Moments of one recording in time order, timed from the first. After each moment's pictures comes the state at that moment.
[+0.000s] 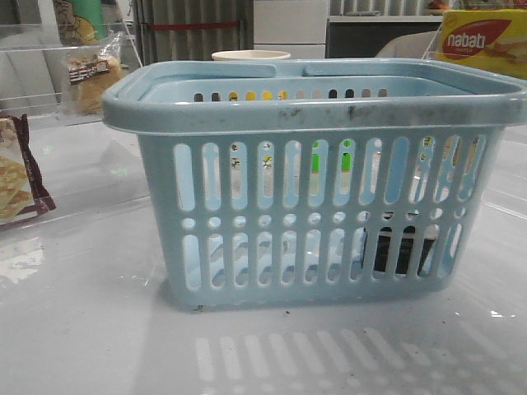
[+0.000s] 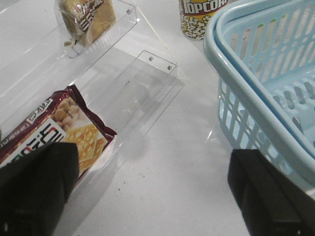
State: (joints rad) left arm -0.30 1.04 -0.91 0.01 0.57 0.11; right arm 0.38 0.72 -0.81 0.19 0.65 -0.25
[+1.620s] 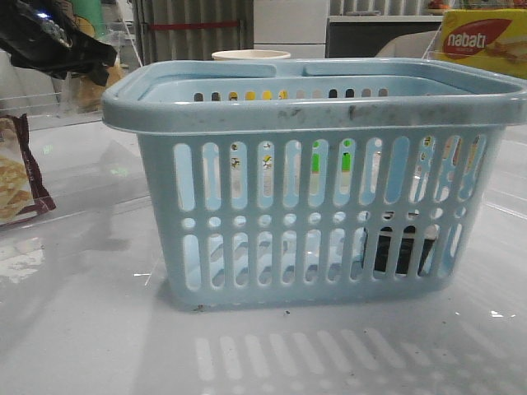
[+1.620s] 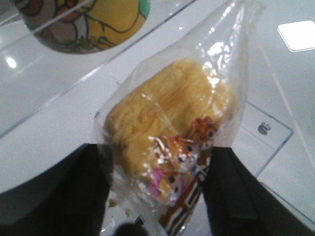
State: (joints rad) left arm -0.12 2.04 -1.63 0.01 0.22 0.11; right arm 0.38 0.72 -0.81 0.19 0.65 -0.25
